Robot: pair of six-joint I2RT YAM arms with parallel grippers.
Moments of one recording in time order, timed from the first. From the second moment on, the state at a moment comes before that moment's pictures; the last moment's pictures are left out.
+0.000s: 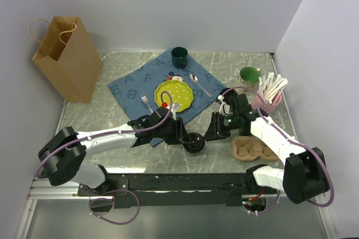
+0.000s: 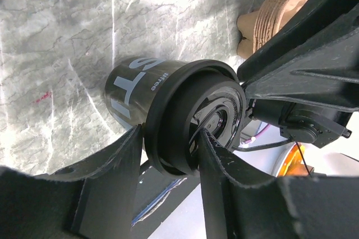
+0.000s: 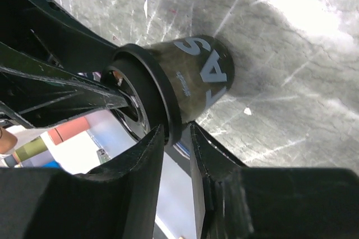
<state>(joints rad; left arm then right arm) -0.93 1.41 0.75 -0.04 0.22 -0.99 0.31 1.20 0.71 -0.61 -0.73 0.42</state>
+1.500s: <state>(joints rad) -0.94 1.43 0.76 -0.06 0.23 -1.01 0.33 1.08 0.56 -0.46 -0.70 0.55</state>
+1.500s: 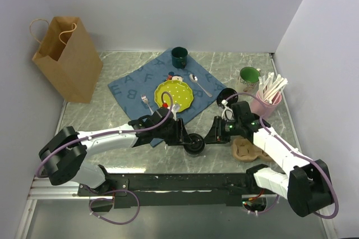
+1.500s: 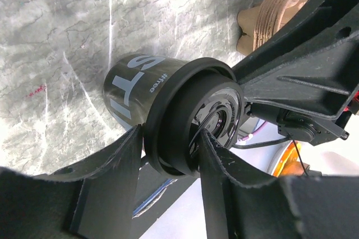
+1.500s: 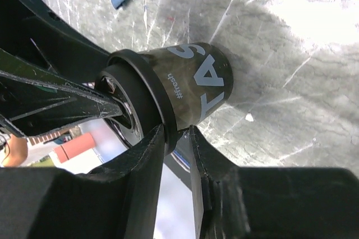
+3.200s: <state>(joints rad) -0.99 1.47 0.87 -0.19 0.16 -1.08 0.37 1.02 0.63 -0.66 -0.65 0.55</state>
